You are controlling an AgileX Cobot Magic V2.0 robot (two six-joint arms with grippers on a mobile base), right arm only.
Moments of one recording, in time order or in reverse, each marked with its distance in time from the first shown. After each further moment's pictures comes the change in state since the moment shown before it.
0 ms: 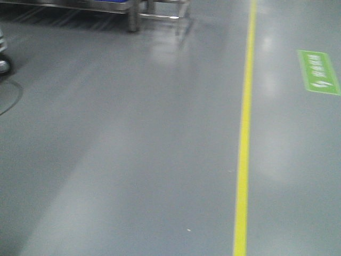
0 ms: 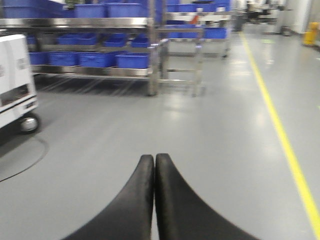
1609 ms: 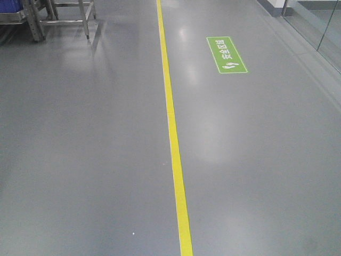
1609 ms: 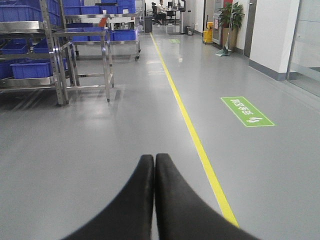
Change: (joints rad) arm 0.000 0.000 0.000 0.000 0.000 0.000
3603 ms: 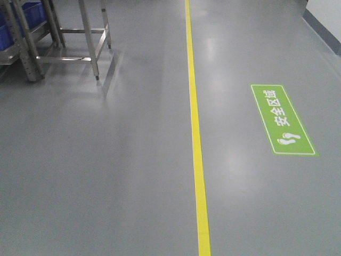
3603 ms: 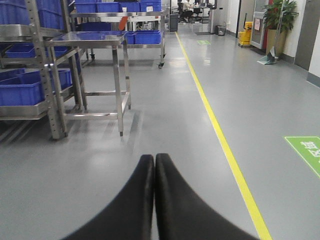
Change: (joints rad) arm 0.000 0.000 0.000 0.001 0.000 0.000
